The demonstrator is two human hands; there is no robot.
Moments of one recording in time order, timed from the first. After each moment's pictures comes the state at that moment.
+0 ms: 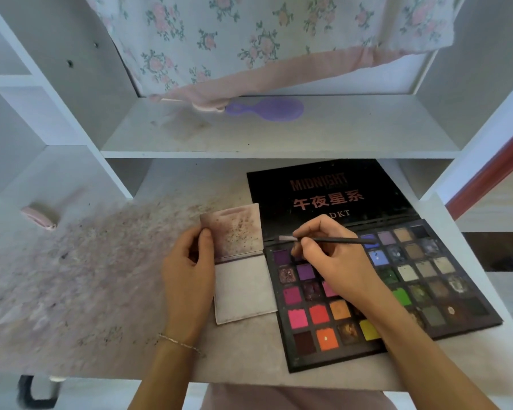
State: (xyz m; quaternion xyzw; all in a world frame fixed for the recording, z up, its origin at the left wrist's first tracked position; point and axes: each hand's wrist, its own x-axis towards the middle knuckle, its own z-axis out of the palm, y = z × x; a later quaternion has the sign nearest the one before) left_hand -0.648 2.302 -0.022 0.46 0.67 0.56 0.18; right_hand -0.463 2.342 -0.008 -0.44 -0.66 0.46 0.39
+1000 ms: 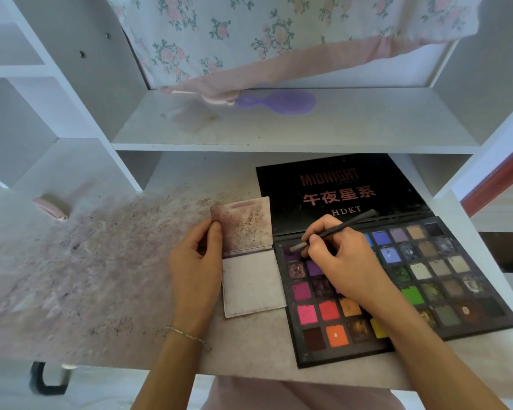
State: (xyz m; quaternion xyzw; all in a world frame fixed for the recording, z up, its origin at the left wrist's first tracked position) left_hand -0.651 2.300 -0.021 0.45 0.65 0.58 0.20; right_hand -0.466 2.342 -0.010 -0.47 -0.72 0.39 0.34
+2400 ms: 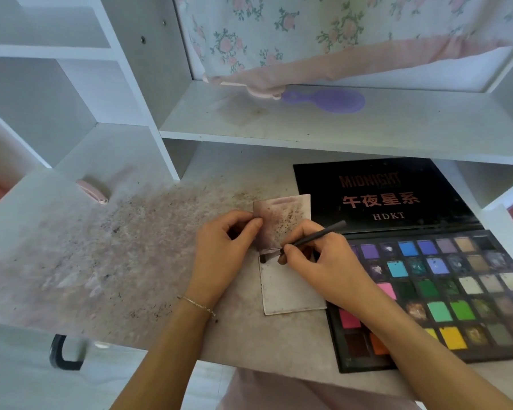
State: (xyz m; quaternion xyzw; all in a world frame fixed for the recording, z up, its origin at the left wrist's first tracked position) left_hand -0.690 2.311 -0.020 0.52 0.64 0.51 0.24; right_hand -0.530 2.334 -0.009 -0.41 -0.72 0.47 0.29
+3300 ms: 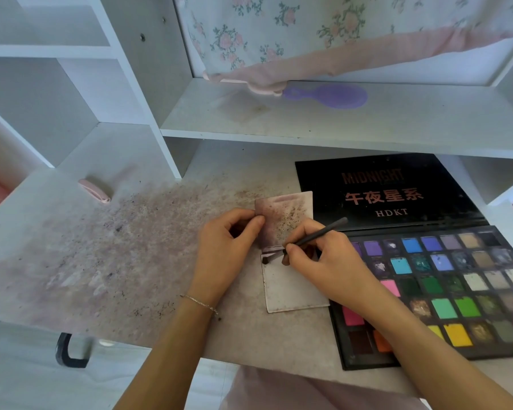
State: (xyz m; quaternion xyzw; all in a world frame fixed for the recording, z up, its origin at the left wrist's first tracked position) left_hand -0.689 2.308 -0.017 0.52 0.64 0.51 0.25; right_hand -0.529 2.334 -0.011 -0.41 -0.73 0.47 0.28
